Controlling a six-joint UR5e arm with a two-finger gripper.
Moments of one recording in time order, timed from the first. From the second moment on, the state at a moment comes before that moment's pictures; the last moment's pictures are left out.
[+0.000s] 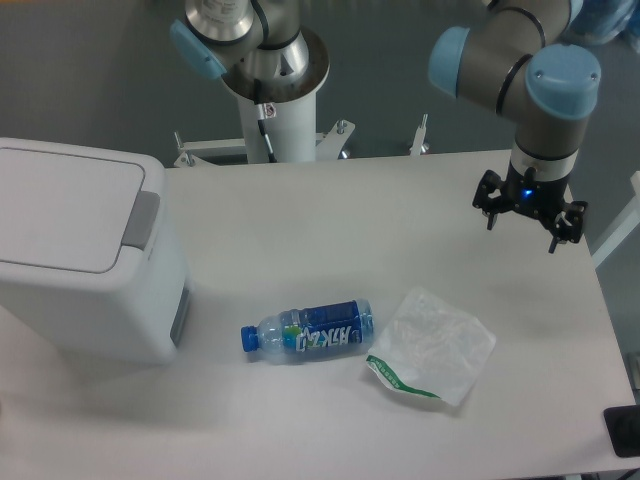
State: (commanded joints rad) arm 2.84 -1.90 -1.61 -1.02 1.56 1.39
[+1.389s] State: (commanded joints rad) arm 2.72 -1.89 -1.57 -1.14 1.49 1.08
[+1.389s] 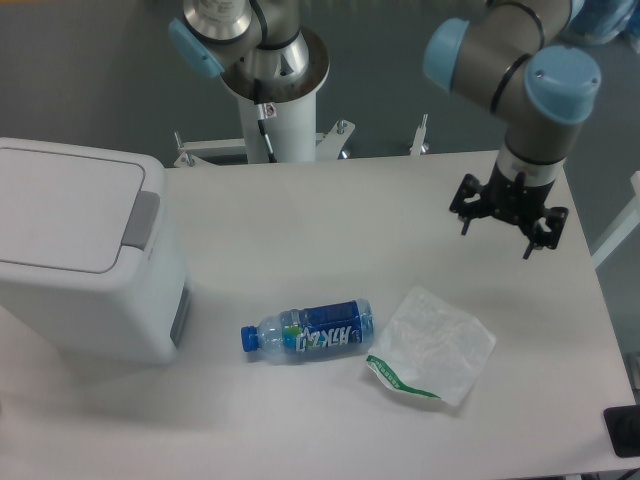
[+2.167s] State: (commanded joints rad) arm 2.46 -1.87 -1.44 -1.11 1.29 0.41
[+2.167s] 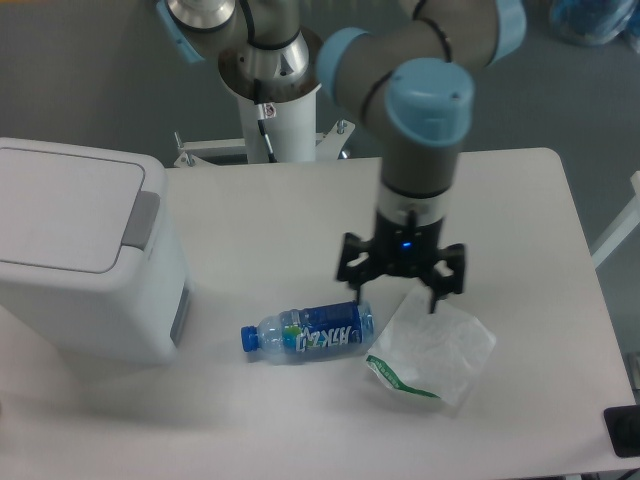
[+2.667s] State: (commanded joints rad) arm 2.41 -1.68 -1.57 -1.12 1.09 0.35
